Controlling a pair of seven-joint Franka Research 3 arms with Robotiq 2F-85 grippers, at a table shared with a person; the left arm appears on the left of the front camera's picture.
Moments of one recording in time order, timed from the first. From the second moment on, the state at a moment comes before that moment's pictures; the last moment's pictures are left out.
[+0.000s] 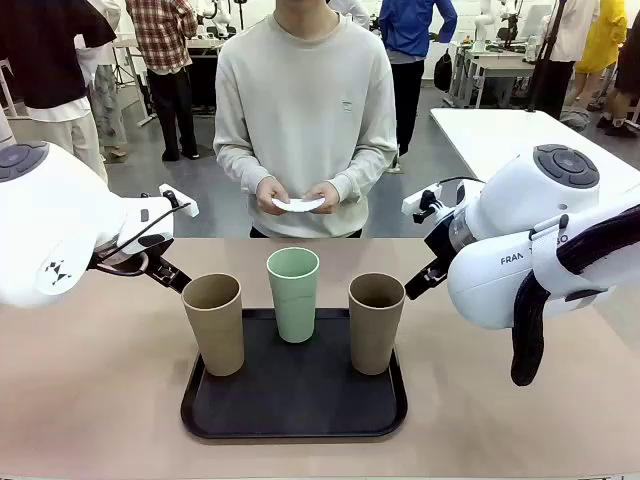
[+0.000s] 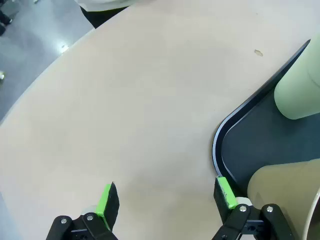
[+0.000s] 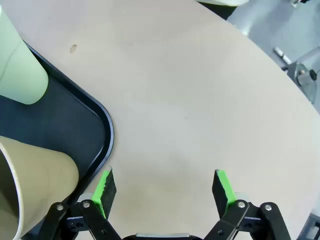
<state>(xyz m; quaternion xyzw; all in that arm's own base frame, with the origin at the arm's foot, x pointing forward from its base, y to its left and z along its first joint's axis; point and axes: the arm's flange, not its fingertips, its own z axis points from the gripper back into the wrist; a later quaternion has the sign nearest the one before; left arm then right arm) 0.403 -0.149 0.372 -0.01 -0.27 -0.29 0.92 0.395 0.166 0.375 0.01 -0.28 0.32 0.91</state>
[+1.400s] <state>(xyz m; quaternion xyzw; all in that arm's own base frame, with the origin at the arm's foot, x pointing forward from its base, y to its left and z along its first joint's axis) 0.405 -0.146 0.376 -0.01 -0.27 -0.29 0.92 0.394 0.166 0.378 0.01 -0.28 0.32 0.91</state>
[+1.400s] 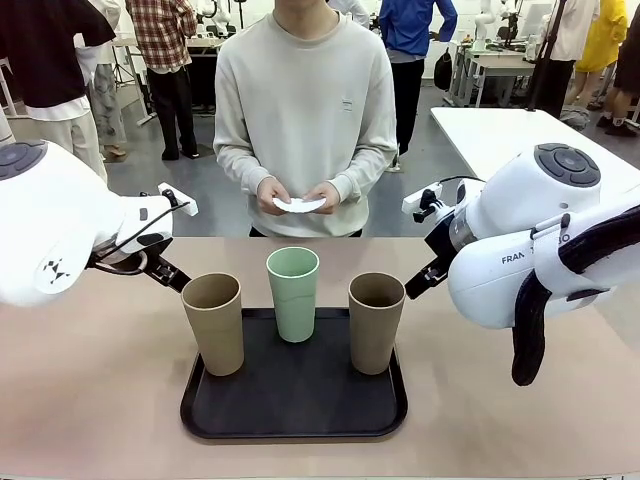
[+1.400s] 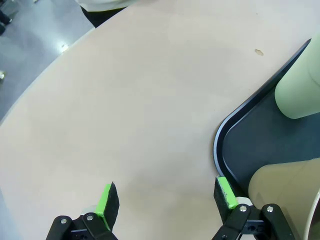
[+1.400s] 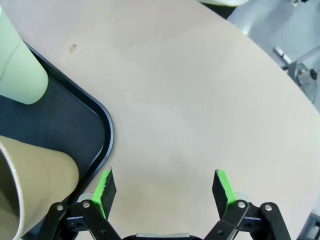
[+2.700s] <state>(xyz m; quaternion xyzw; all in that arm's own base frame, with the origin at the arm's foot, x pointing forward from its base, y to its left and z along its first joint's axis) 0.311 -0.032 0.528 -0.22 -0.24 -0.30 0.90 0.278 0.034 0.522 0.15 -0.15 0.26 0.94</state>
